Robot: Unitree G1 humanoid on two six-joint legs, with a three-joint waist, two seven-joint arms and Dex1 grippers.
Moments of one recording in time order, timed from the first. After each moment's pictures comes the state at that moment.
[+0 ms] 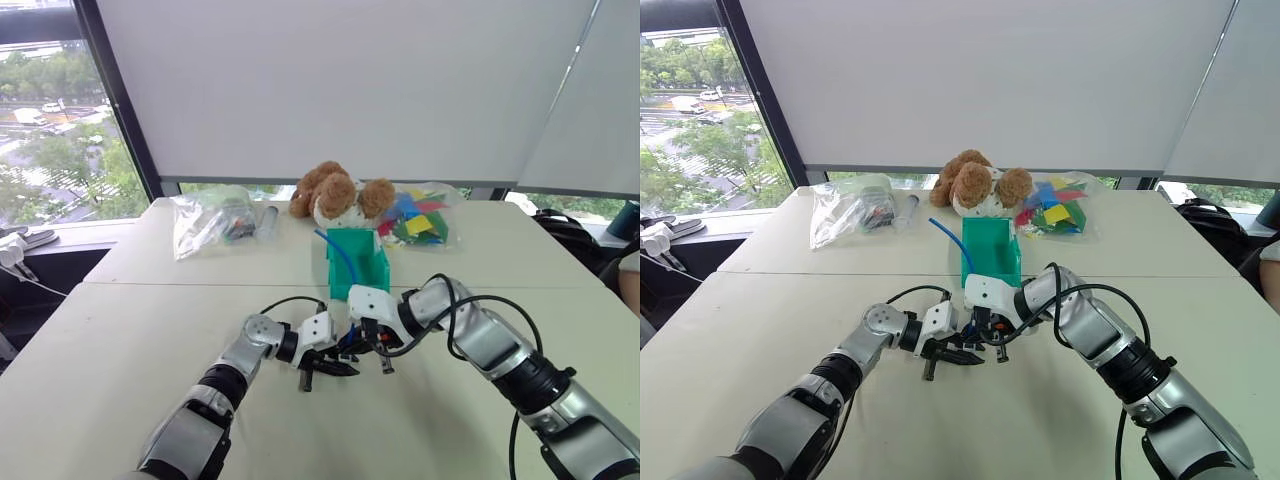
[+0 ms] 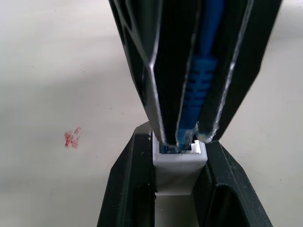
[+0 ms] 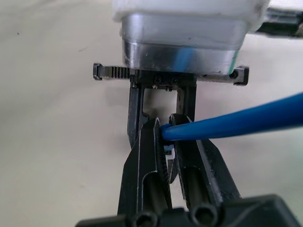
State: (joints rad) left arm -0.82 0.16 -0.29 0.96 -0.01 -0.33 -1.30; right arm -0.75 -0.65 0.48 -0.03 -0.01 0.42 1.24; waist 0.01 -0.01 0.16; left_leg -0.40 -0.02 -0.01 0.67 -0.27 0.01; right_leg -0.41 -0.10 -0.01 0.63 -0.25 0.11
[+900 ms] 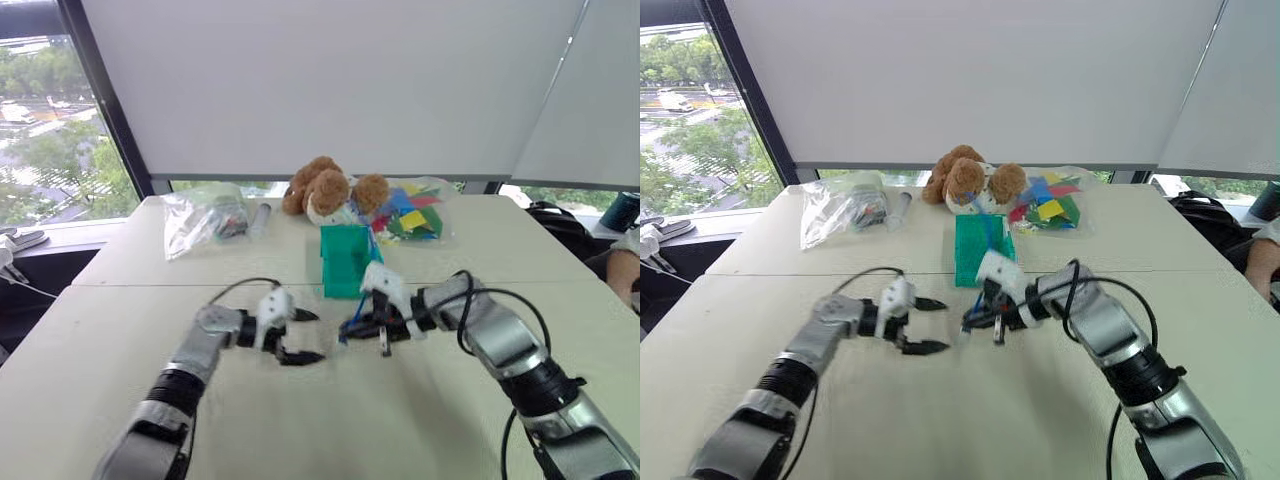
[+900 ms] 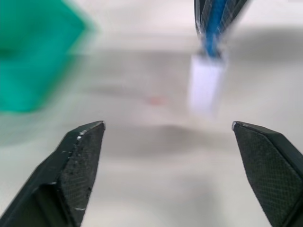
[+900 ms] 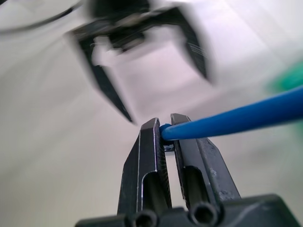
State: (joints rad) left arm -0.65 0.42 -0.08 0.46 -0.19 0.06 -1.22; right arm -0.85 -0.57 0.20 -0.04 0.18 0.81 1.10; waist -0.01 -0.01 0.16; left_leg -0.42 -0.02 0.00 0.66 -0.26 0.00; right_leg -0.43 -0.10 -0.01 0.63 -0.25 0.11
